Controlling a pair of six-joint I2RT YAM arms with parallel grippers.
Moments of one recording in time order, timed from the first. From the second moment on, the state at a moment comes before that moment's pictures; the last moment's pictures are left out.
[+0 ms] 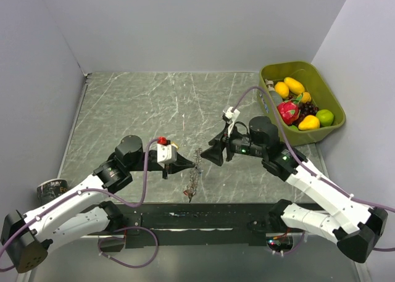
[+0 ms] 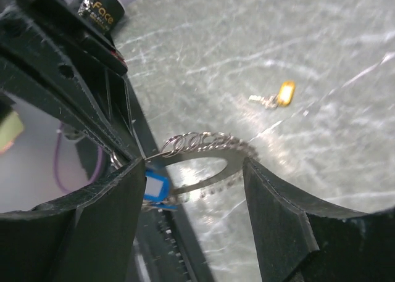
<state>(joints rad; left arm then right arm) -0.79 0.85 0.62 0.16 0.72 0.15 0.72 0.92 0.91 -0.28 -0.44 0.15</state>
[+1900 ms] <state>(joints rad) -0.85 0.93 0.68 -0.09 0.53 0.27 0.72 1.25 0.99 -0.36 -0.49 0.68</state>
